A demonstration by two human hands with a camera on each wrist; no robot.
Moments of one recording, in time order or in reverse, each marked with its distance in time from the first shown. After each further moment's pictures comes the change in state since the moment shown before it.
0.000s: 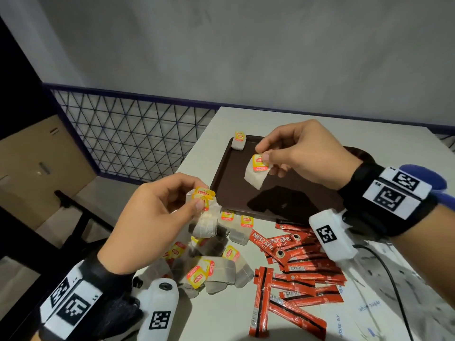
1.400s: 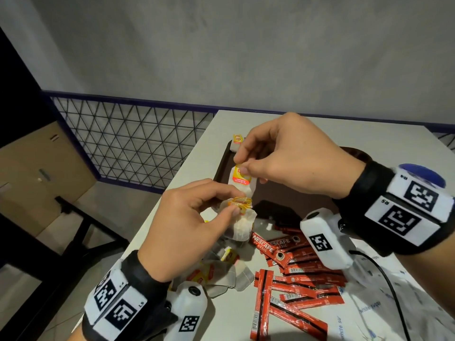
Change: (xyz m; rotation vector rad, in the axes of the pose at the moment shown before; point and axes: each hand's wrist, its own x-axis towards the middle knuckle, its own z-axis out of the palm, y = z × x) left_hand 0.009 0.006 0.039 0.080 0.015 0.280; right_hand -0.019 -0.046 0.013 -0.243 -0.054 -0.159
